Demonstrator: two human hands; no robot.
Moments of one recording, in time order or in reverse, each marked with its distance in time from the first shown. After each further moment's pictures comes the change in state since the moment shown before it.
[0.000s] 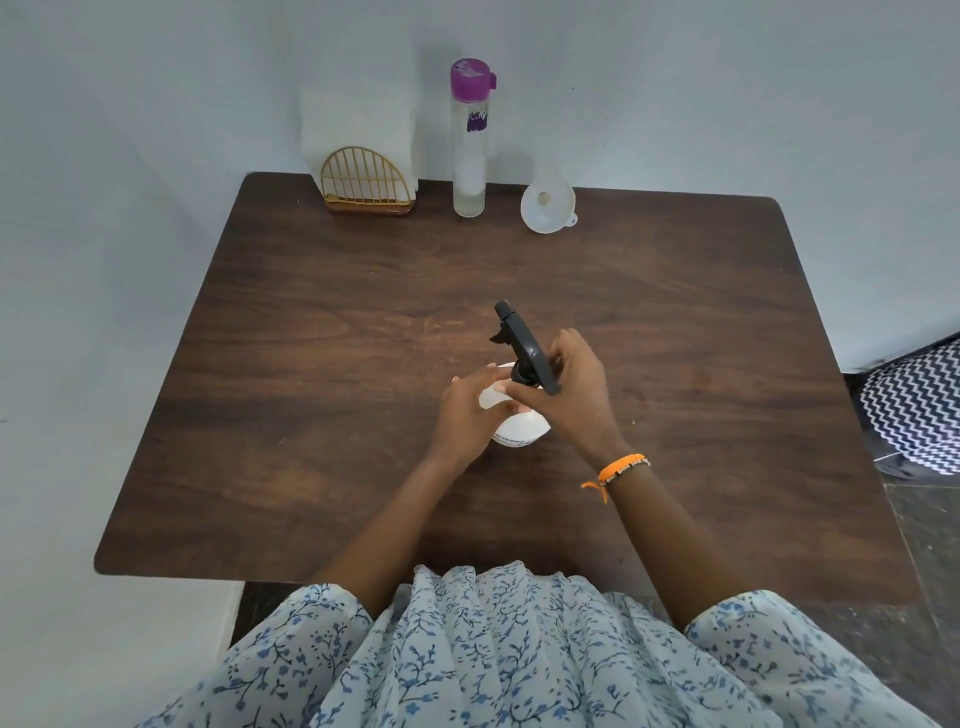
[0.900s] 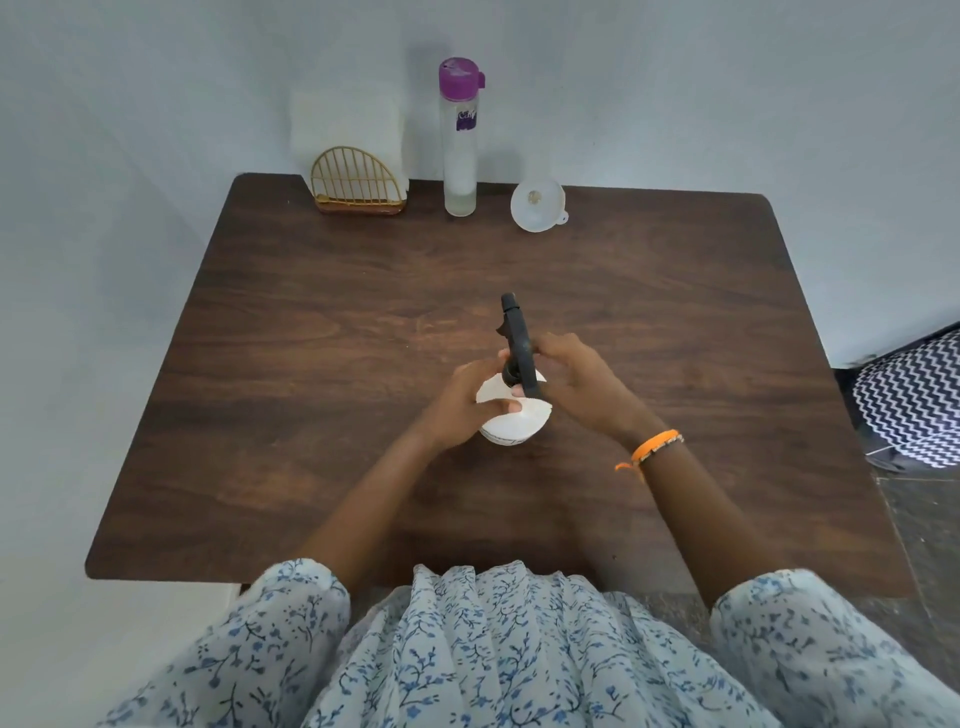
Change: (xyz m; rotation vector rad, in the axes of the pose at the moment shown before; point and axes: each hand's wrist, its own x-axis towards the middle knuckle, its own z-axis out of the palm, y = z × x) left_hand 0.015 0.007 -0.015 0.106 -0.312 0.027; right_hand 0.015 0.005 -0.030 0.002 -0.382 -0.279
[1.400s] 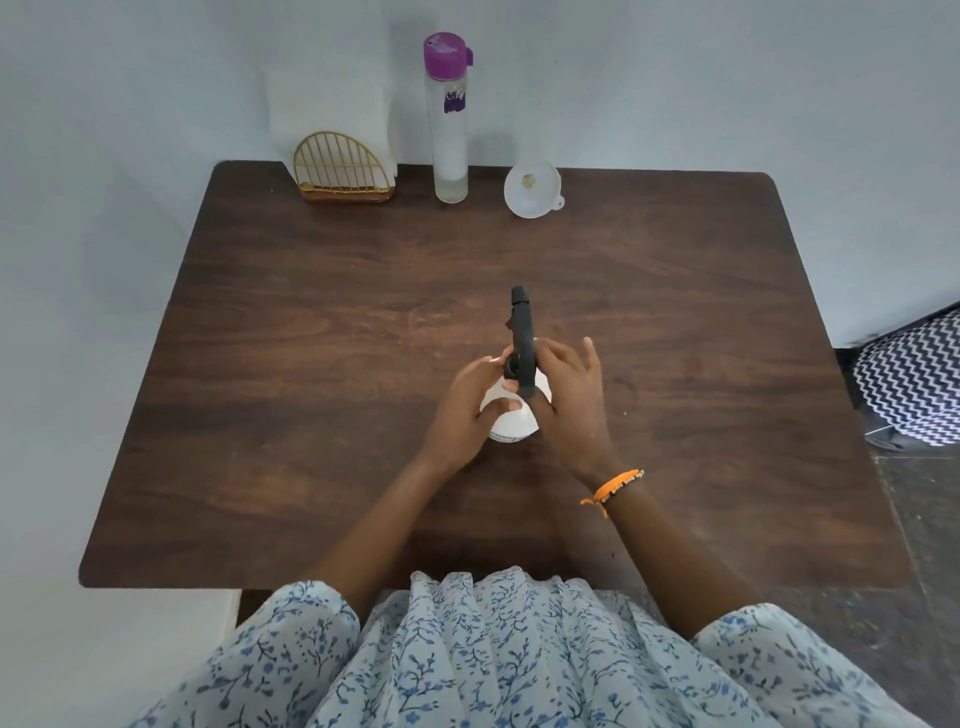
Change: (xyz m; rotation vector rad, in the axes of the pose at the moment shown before) left_hand -0.002 -0.017 0.025 0.028 0.167 0.048; right_hand -0.015 0.023 0.044 -0.306 0.366 0.106
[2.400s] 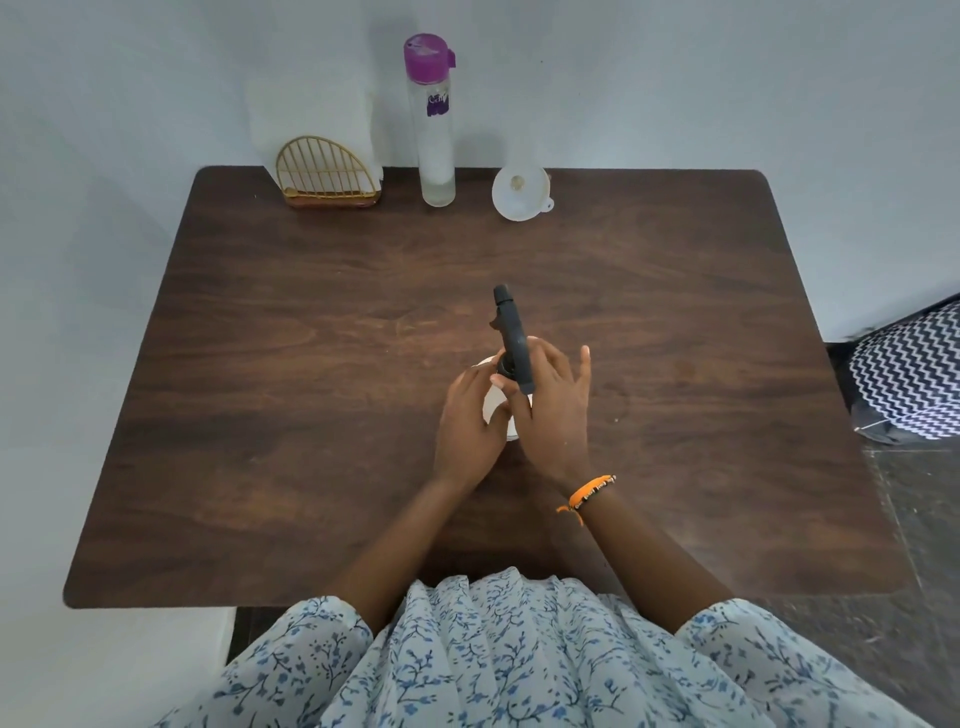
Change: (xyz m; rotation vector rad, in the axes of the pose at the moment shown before) left_hand 0.000 0.023 0.025 0.023 0.279 -0.037; right_hand 0.005 -0.011 0.007 0.010 0.125 0.081
